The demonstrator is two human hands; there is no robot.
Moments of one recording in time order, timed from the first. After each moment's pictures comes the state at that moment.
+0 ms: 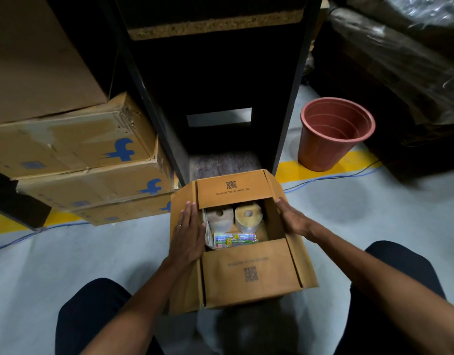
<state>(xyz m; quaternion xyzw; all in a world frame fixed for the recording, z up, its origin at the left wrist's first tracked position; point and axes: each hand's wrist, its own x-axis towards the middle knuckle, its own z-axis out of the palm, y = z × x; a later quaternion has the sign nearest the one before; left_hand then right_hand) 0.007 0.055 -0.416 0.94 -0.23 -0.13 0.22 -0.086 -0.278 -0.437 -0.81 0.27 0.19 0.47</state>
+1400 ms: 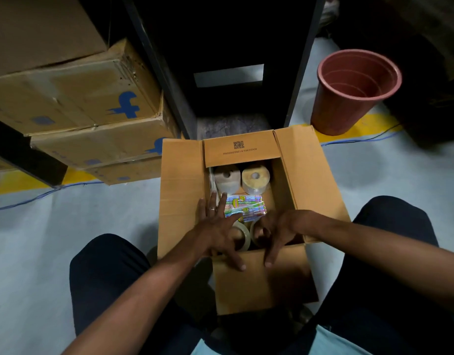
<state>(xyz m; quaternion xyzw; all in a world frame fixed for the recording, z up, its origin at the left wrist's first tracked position) -0.075 0.034 -0.360 0.86 -0.36 -0.35 -0.08 -0.131 -0.163 -0.339 -0.85 -0.13 0.48 0.18</state>
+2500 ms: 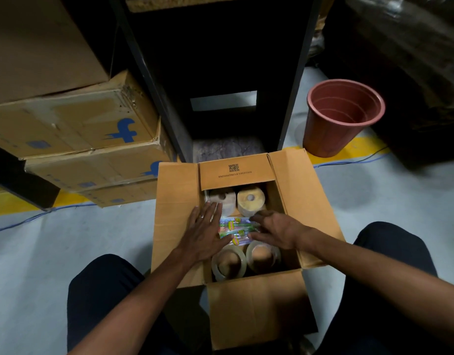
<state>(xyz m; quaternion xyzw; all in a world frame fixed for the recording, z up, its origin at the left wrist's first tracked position) -0.036 0.045 -0.401 0.92 -0.37 -0.13 0.06 -0.114 -0.195 -0.380 -0.96 -0.05 0.25 0.15</state>
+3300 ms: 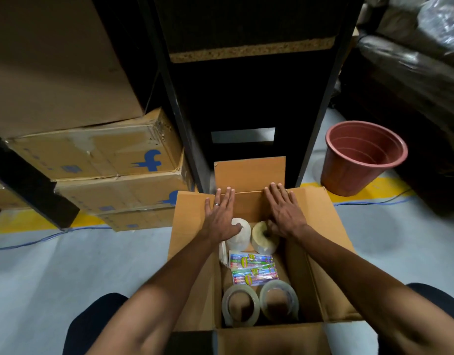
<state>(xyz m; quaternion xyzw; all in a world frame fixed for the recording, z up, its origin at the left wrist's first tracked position) 0.076 -0.015 -0.393 0.95 -0.30 -0.11 0.05 0.001 -0.223 -0.394 -1.00 0.04 0.06 -0.02</state>
